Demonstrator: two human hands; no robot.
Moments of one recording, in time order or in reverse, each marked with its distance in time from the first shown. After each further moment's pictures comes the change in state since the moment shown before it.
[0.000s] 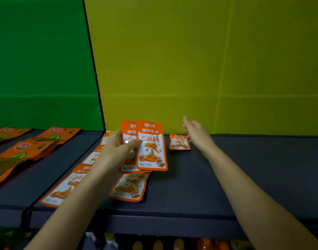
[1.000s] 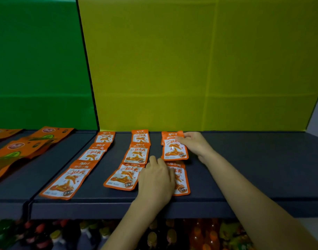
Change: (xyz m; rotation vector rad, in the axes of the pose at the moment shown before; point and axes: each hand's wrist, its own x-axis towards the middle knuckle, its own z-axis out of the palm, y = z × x) left_hand -0.047 -0.049 0.082 1.142 -0.042 0.322; right_hand -0.045 0.015 -0.017 0.193 -0.126 0.125
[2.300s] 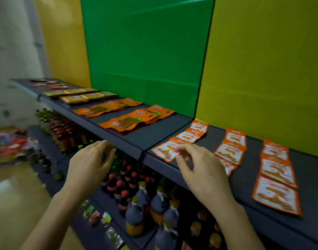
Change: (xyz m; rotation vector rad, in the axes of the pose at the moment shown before) left_hand -0.173 -0.209 -0.127 0.319 0.477 -0.489; right_hand -0.147 -0.050 0.144 -0.470 -0.262 -0.888
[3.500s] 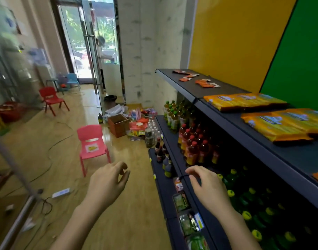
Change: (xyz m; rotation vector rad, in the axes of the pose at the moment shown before) left_hand 0.075 -0.583 -0.016 0.371 -0.123 -0.611; right_hand 0.277 -0.342 0.547 0.310 -0.604 -0.268
